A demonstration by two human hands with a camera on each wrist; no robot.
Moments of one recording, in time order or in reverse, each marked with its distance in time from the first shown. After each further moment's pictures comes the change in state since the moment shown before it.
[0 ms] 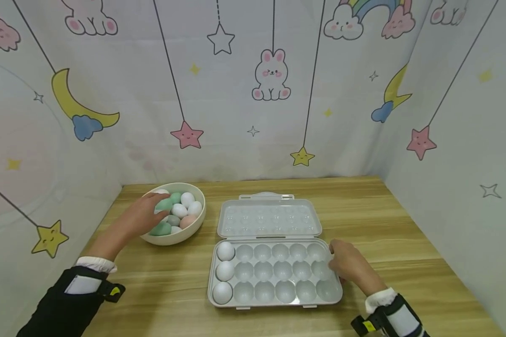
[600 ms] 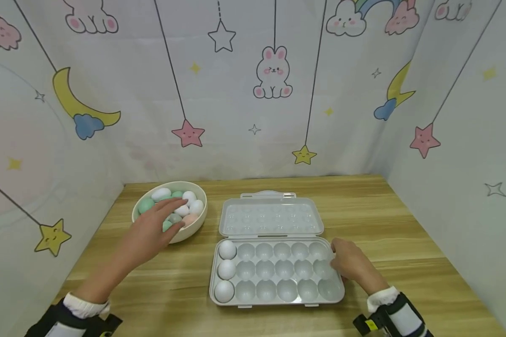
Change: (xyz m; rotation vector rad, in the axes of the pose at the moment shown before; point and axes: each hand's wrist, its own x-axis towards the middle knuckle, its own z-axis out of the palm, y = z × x) left_hand -0.052 0.069 0.004 -0.076 0.320 0.235; right_hand 0.002 0.002 0.002 -0.018 0.009 -0.014
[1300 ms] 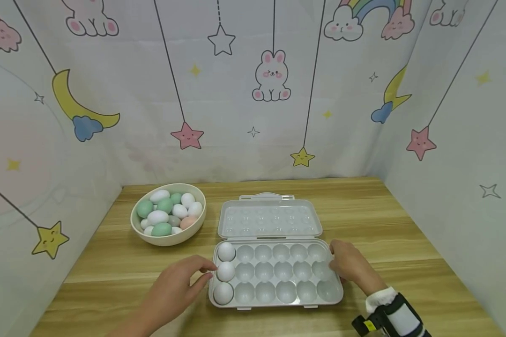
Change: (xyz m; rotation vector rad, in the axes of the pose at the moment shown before) left_hand -0.061 0.057 0.066 -0.138 0.006 0.028; right_hand 0.000 0.001 0.000 -0.006 0.012 -0.019
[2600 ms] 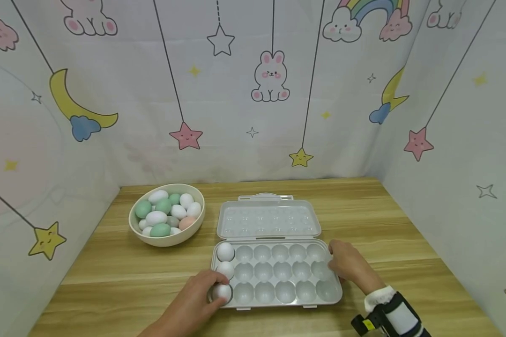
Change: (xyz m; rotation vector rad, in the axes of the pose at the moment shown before) left_hand -0.017 -0.001 0.048 -0.171 -0.184 -0.173; right_hand 0.000 -0.004 -0.001 -0.005 -0.016 0.034
